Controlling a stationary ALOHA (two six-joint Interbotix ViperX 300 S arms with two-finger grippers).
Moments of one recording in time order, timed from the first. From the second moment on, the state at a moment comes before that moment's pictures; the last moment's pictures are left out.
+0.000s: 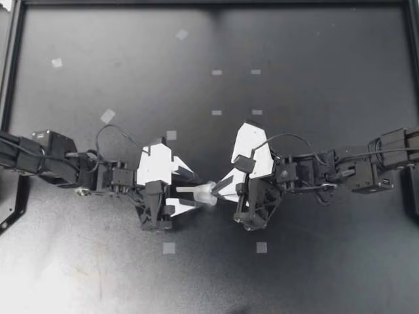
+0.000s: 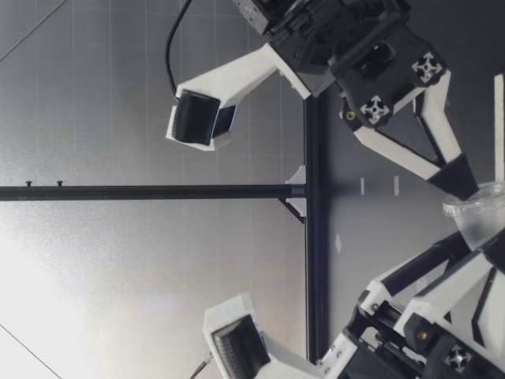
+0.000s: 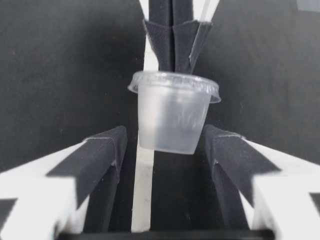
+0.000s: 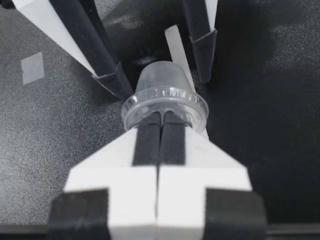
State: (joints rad) left arm -0.01 0.27 0.87 0.00 -0.55 -0.09; right arm 0.00 0.25 0.74 -0.03 -0.30 0.38
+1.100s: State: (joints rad) left arm -0.01 -0.03 1.04 0.00 -0.91 -0.05; right arm 0.04 -0.16 0.97 0.03 -0.33 0.83
